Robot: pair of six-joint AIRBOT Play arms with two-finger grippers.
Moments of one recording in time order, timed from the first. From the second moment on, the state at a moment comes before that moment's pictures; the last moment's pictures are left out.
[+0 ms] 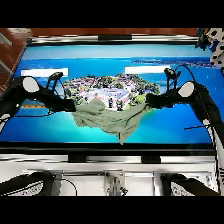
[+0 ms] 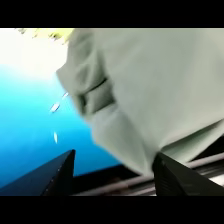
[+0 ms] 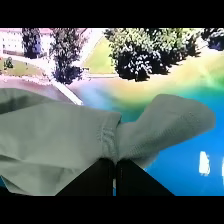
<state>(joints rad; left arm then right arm) -0.16 -1.30 1.19 1.27 -1.30 -1.51 0.11 -1.26 1.09 -1.18 1.06 1.55</state>
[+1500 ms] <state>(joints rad) -0.16 -1.00 1.71 1.09 -0.96 -1.40 0.11 -0.96 1.64 -1.15 1.15 1.38</state>
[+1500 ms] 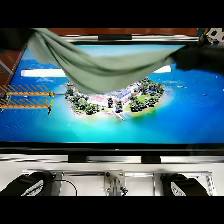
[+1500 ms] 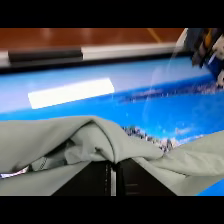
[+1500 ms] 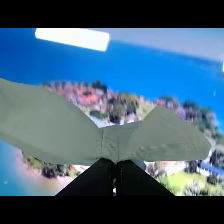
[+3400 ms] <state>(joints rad) -0.35 -0.97 0.92 1.23 -0.96 -1.48 0.12 -1.18 0.78 -0.86 1.34 1.60</state>
